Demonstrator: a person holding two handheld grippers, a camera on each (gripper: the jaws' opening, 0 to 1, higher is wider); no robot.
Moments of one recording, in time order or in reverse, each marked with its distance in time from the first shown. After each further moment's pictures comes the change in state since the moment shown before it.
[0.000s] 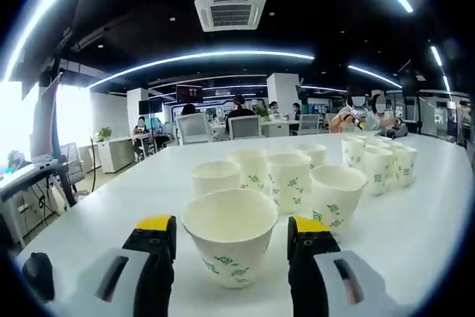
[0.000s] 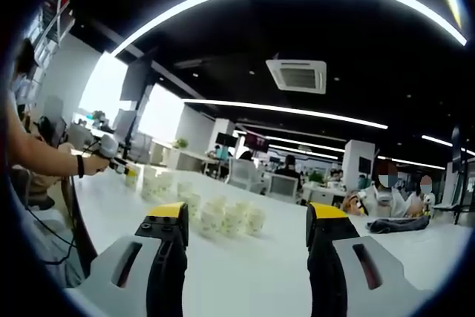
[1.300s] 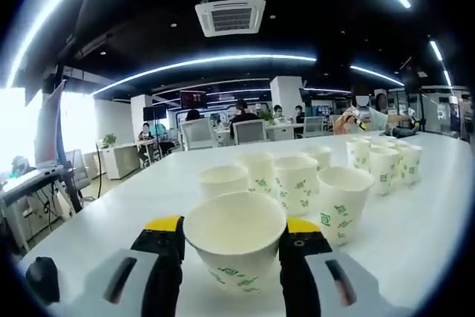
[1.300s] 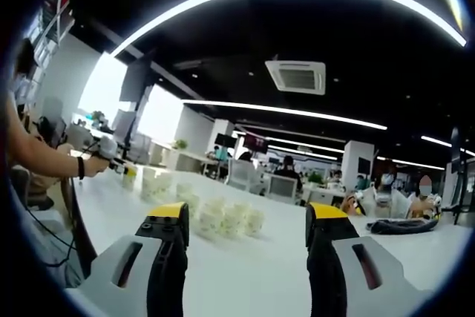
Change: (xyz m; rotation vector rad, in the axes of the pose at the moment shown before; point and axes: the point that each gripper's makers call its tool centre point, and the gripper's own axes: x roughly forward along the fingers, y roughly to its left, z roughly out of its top) left arm -0.016 0.003 0.003 0.022 -0.042 0.034; right arm 0.002 0.001 0.000 0.001 -0.002 0.000
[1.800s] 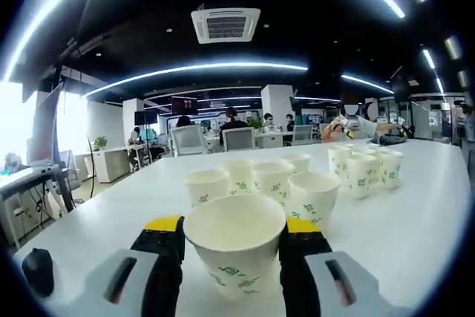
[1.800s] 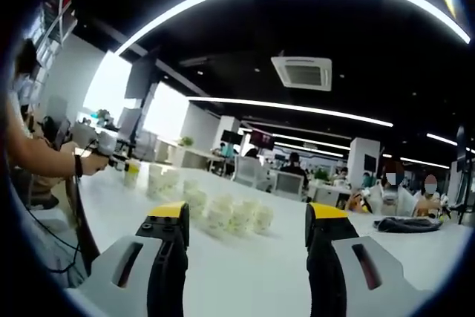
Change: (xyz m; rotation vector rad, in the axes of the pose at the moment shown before) left arm -0.029 -0.027 0.005 -0.016 -0.049 -0.070; right arm 0.010 0.015 -0.007 0.002 0.020 0.037
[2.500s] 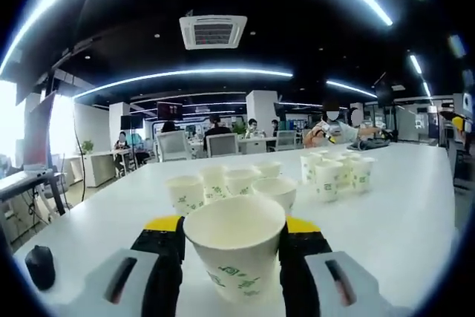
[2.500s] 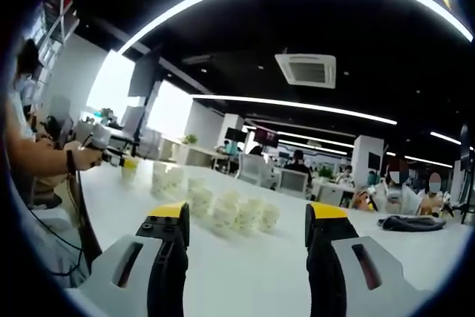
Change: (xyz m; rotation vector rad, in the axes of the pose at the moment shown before) left arm -0.042 -0.030 0.012 -0.003 -0.027 -0.086; right arm 0.005 0.008 -0.004 0.004 0.011 0.024
